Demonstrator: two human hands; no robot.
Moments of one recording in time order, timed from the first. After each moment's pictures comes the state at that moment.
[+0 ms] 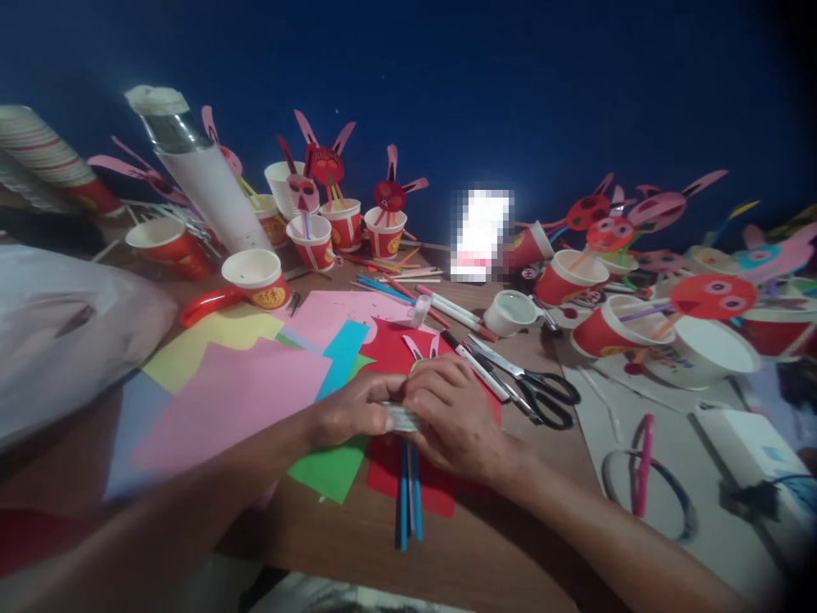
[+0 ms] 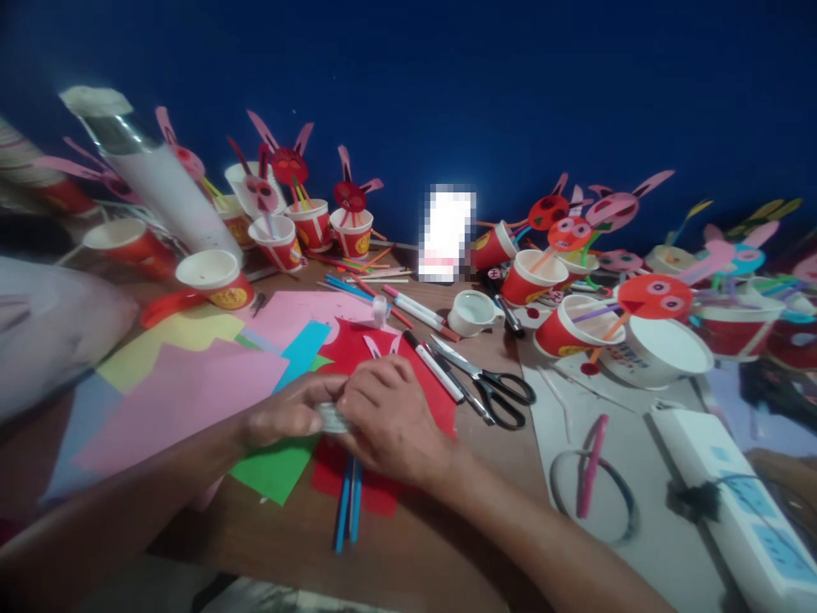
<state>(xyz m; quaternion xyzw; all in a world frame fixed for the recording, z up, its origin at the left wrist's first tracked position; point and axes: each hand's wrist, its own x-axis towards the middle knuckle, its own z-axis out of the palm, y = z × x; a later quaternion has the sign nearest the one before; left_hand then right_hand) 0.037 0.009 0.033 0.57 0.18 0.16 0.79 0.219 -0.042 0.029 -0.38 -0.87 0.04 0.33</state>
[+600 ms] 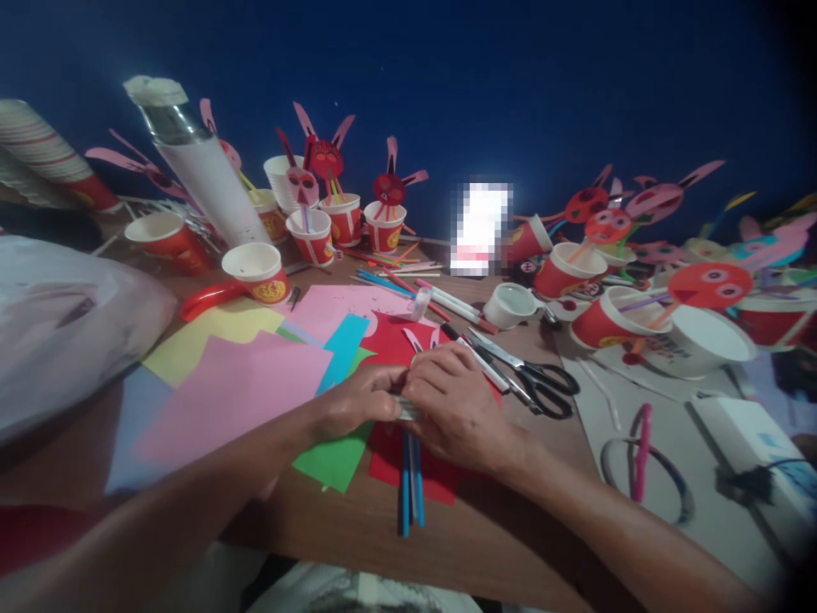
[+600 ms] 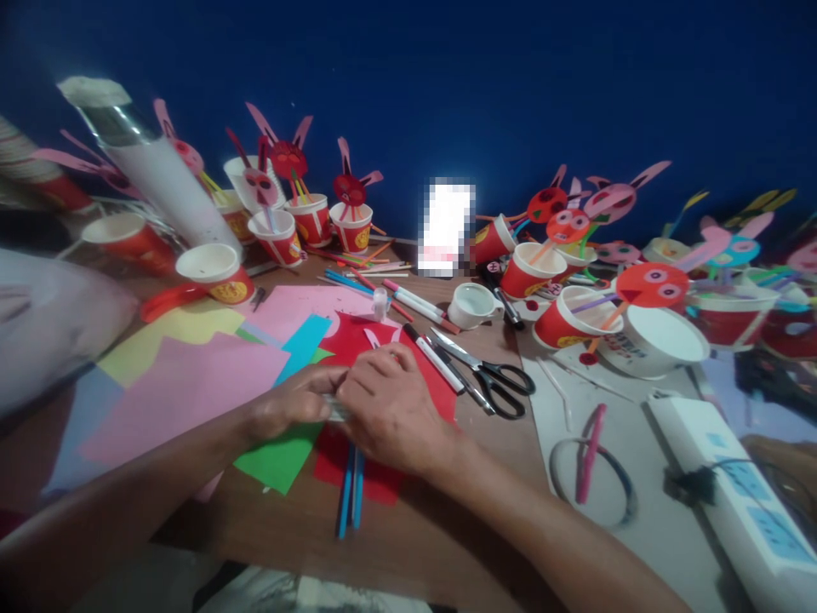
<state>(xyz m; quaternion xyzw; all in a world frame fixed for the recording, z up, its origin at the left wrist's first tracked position) 0.042 0.006 0.033 0.53 0.22 0.16 0.80 0.215 -0.043 0.039 -0.38 -0.88 -0.01 0.29</state>
